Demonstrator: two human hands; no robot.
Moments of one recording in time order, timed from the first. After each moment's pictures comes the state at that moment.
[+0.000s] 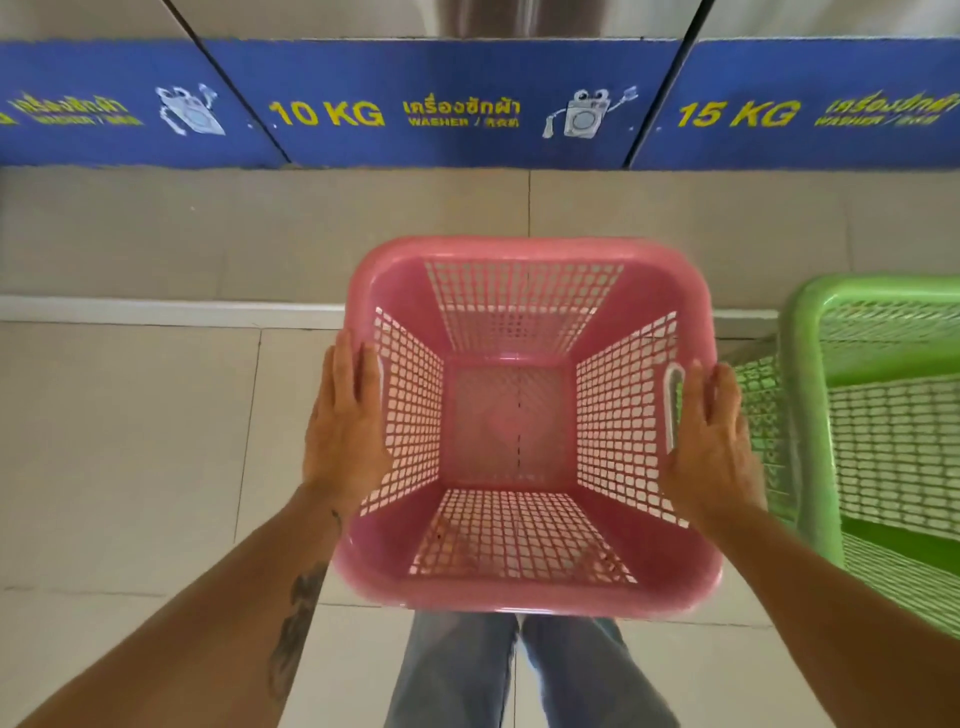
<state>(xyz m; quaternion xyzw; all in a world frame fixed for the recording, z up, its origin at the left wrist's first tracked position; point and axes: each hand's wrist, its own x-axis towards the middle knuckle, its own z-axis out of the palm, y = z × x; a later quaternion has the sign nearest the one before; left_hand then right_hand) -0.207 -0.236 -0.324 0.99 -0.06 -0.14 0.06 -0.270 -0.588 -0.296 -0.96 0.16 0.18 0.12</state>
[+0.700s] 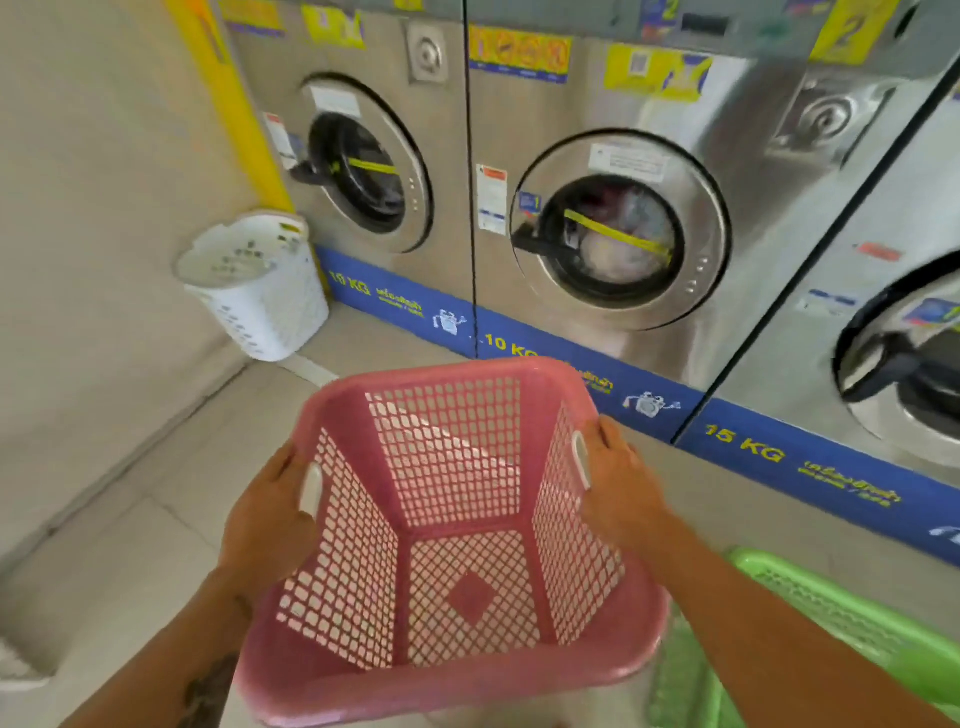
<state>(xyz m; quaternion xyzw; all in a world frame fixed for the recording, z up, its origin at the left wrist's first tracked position) -0.420 -0.154 0.018 0.96 0.23 0.03 0.16 -0.257 -0.494 0.037 -0.97 -0.19 0.13 0.13</state>
